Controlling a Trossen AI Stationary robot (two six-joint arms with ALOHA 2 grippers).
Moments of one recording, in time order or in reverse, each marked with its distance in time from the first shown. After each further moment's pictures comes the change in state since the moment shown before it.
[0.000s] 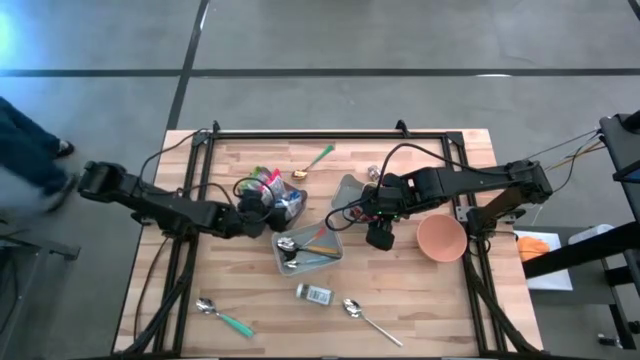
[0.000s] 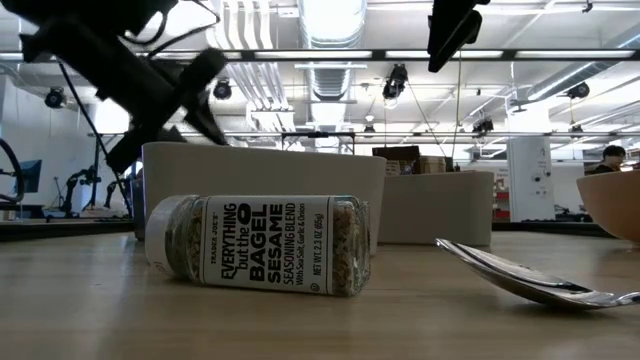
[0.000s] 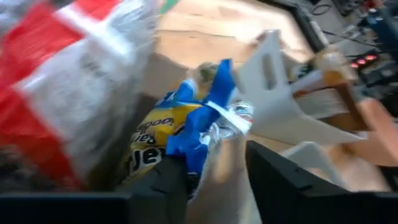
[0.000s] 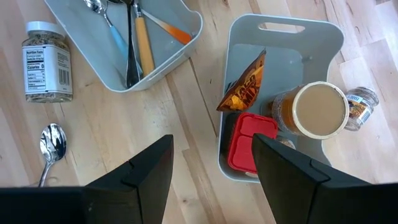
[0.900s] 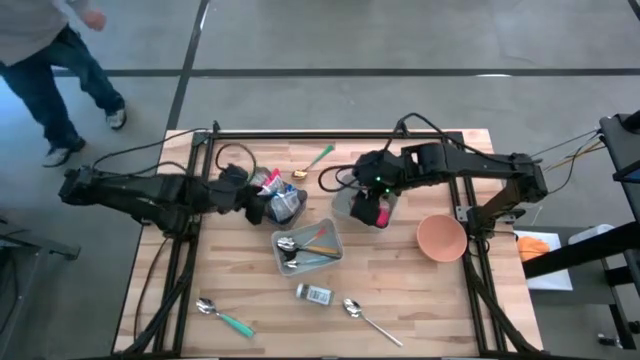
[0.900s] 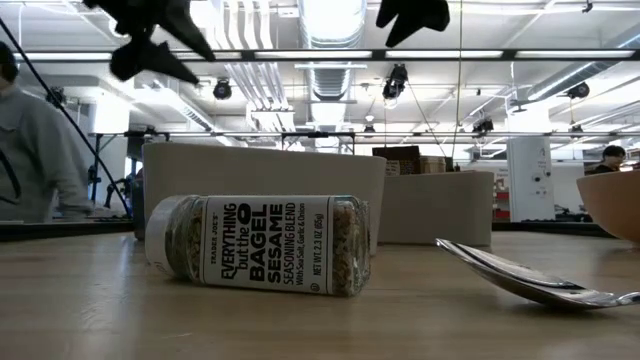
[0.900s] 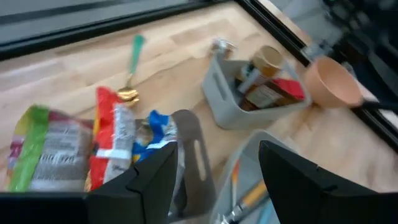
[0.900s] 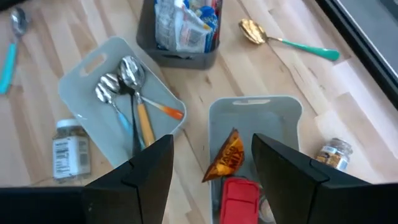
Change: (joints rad) left arm 0.091 -0.295 0.324 -0.541 0.173 0.449; right arm -0.126 0.022 0.168 0.073 0.006 -0.018
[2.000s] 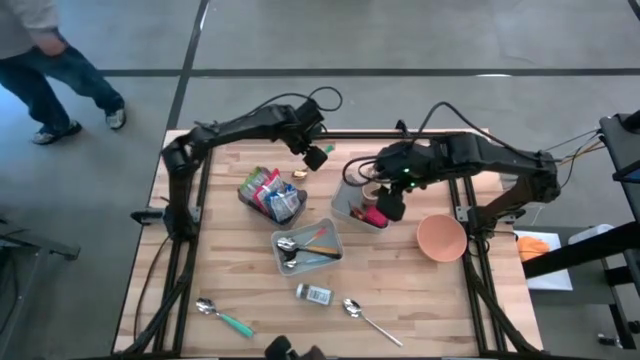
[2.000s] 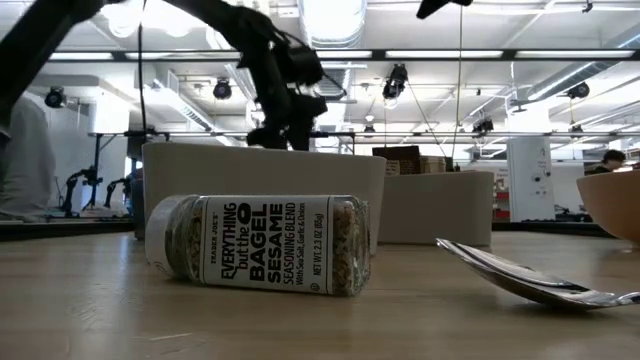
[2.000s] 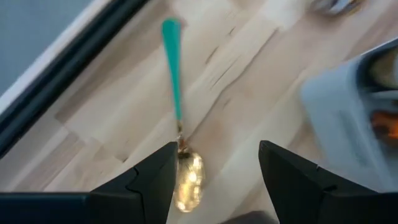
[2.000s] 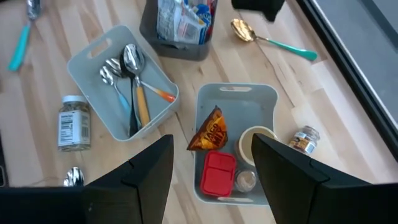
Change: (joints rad) left arm 0.641 1.018 0.838 -0.298 0.521 0.644; right arm 0.001 -0.100 0.066 -0.162 0.000 -0.066
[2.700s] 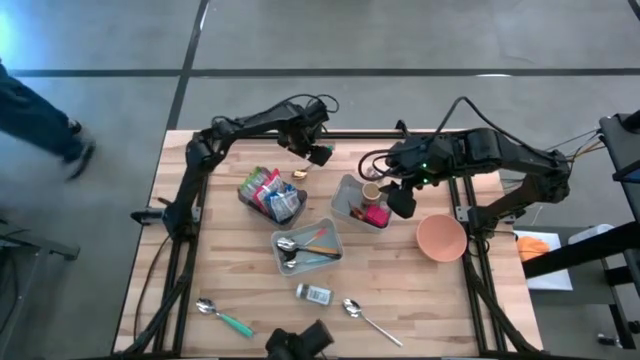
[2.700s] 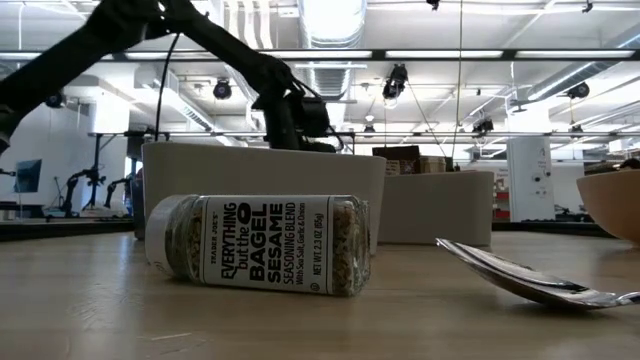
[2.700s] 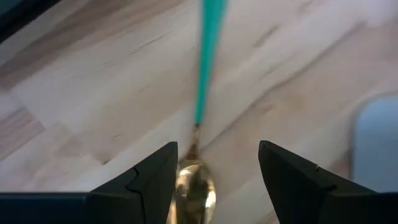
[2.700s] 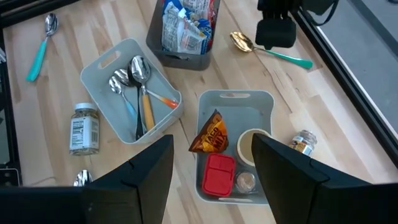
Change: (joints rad) left arm 0.080 0.245 0.134 -0.083 0.115 -0.160; right arm 0.000 -0.074 -0.002 0.000 0.000 0.003
